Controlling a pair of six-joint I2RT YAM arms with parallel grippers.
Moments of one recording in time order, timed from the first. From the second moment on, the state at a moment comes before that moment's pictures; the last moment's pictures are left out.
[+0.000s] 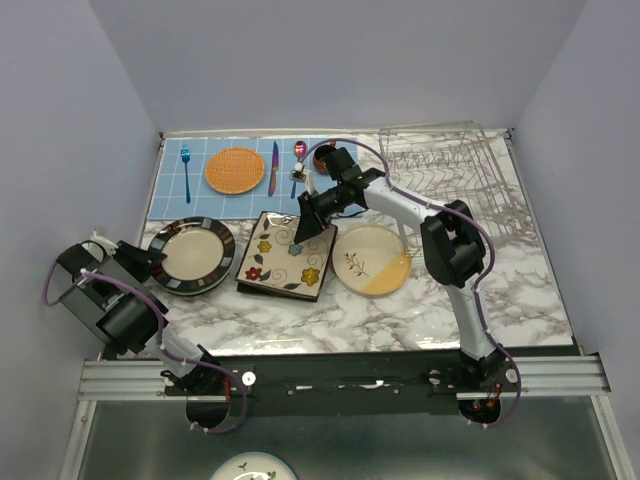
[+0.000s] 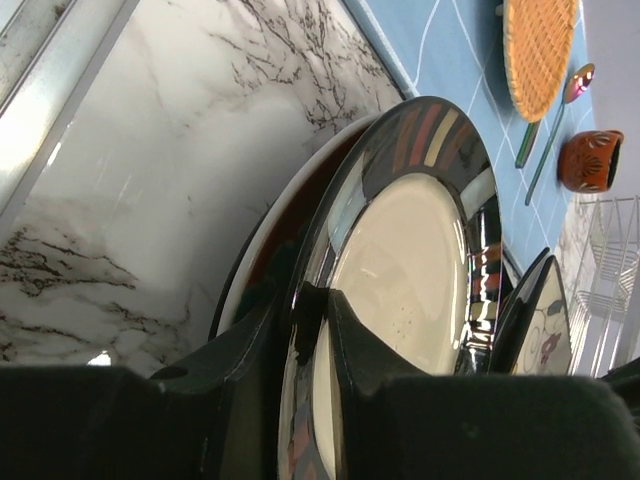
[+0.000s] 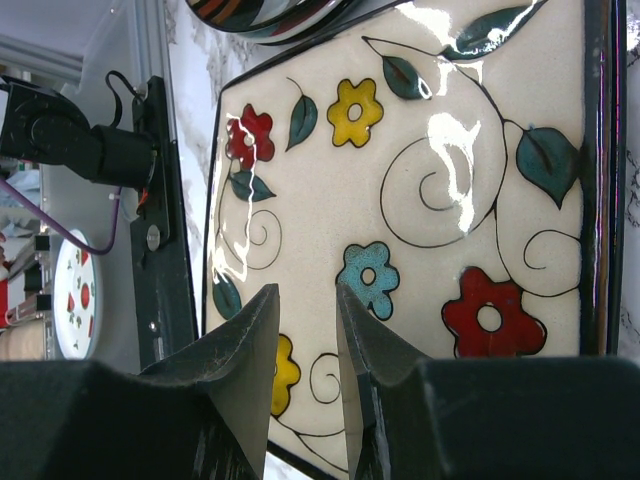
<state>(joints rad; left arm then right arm) 0.90 1.63 0.75 -0.07 0.84 -0.25 0.64 2.23 1.81 -0.52 -0.99 -0.05</state>
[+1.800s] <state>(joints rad) 0.85 1.52 0.84 -0.29 0.61 -0.04 0.64 2.25 1.81 -0.52 -0.99 -0.05</state>
